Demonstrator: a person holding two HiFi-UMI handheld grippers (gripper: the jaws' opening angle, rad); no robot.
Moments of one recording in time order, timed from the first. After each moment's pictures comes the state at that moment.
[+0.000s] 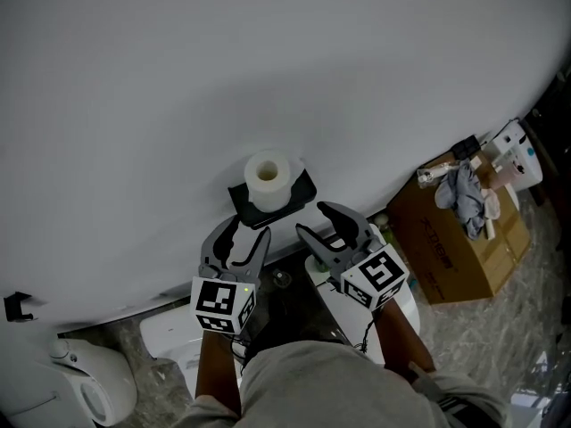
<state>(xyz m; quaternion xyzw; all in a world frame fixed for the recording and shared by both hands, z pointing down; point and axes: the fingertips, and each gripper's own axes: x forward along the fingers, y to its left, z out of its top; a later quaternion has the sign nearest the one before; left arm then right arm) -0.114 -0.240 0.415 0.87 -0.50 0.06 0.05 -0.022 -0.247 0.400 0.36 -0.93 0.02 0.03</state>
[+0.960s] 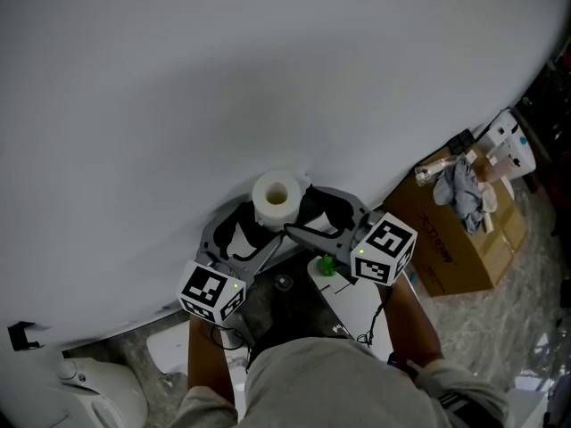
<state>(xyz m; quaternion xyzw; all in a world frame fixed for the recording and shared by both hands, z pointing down) -0.110 -0.289 0.402 0.94 -0.35 0.04 0.03 -0.063 -0.297 0.378 0.27 -0.96 0.10 0.03</state>
